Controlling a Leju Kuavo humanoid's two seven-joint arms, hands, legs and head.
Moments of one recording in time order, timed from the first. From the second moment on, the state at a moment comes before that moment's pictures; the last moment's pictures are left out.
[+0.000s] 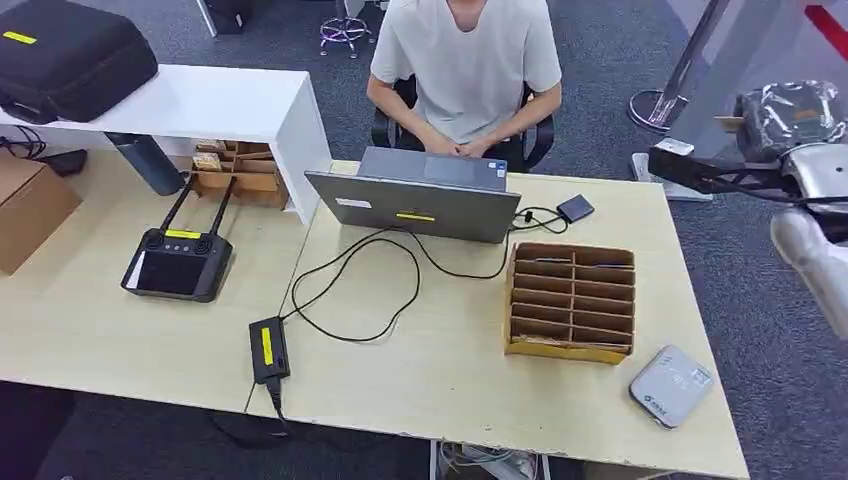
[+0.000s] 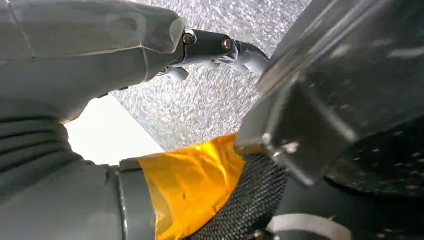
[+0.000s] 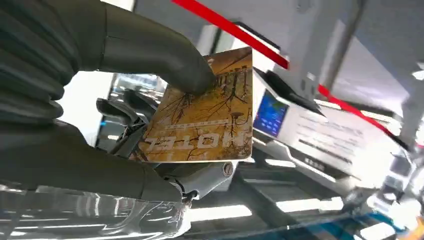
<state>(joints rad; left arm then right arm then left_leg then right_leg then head) 0.01 0.09 -1.43 -0.20 0.93 -0.01 -0.08 -1.07 -0.60 0.72 -1.00 1.09 0.10 0.14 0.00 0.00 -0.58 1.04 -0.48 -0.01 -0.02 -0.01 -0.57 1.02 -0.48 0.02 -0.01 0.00</state>
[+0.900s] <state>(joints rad) 0.06 0.06 -1.37 -0.19 1.01 0.03 -0.09 -1.40 -0.91 1.15 -1.48 0.51 0.67 0.17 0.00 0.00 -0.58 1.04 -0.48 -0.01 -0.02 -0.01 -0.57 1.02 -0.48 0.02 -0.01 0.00</state>
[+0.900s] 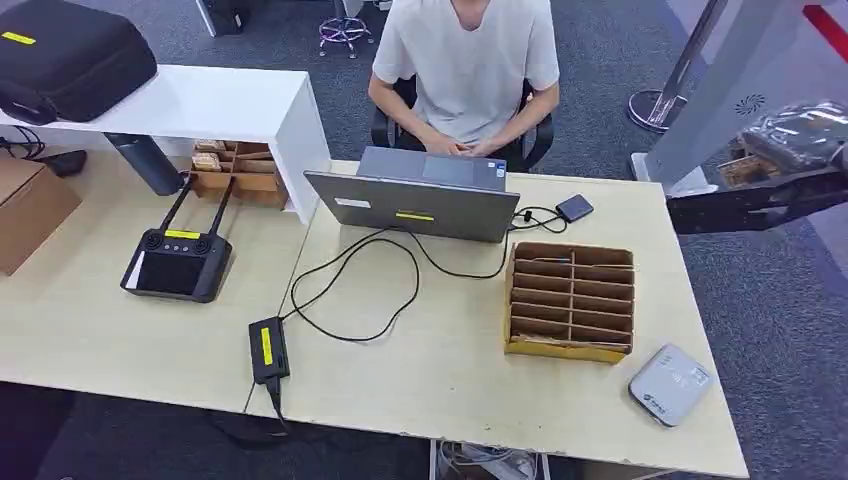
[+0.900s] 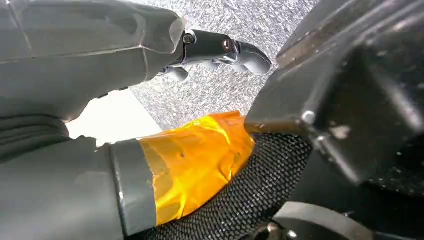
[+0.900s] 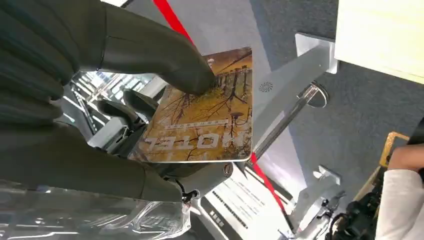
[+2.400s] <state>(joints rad) 0.06 0.06 -1.36 -0.19 1.01 0.05 -0.08 -1.11 -1.20 1.47 -1.54 0.43 0.45 0.18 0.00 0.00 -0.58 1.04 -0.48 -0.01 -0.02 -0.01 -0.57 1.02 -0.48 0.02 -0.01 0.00</state>
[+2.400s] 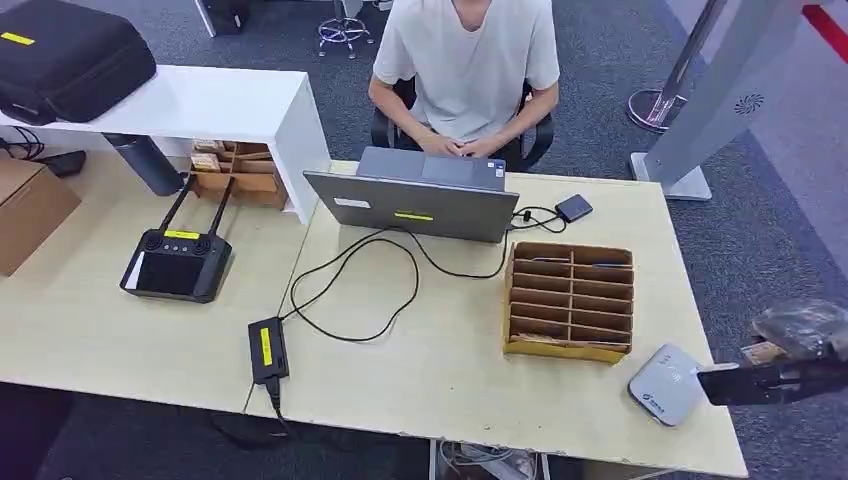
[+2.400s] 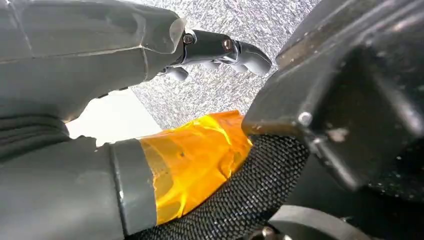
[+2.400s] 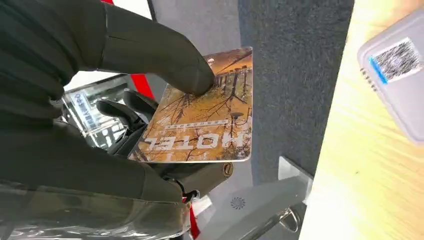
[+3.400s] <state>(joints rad) 0.06 0.06 -1.36 -0.19 1.03 0.05 -0.08 -0.69 -1.13 1.20 -1.56 0.49 0.23 0.19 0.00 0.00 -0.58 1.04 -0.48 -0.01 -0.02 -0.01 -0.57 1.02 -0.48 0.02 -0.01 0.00</state>
